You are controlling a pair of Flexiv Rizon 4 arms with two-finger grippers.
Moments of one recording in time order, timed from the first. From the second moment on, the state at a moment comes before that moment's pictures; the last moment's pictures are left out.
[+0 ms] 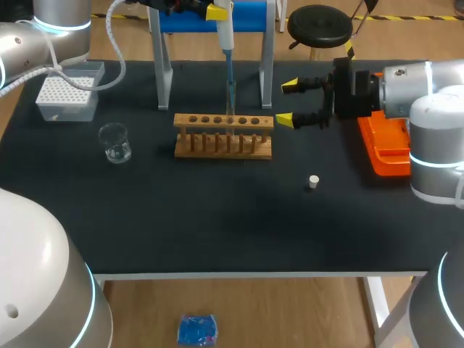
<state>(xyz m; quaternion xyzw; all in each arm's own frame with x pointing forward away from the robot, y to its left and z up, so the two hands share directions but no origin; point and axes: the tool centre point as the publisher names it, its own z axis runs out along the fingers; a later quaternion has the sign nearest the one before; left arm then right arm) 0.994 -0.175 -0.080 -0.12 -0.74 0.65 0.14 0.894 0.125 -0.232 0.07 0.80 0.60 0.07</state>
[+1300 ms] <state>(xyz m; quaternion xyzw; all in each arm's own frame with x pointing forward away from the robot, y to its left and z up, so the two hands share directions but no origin) 0.990 -0.186 -0.051 -0.13 -0.75 0.63 0.14 0.894 0.125 -0.232 0.07 0.80 0.60 0.07</state>
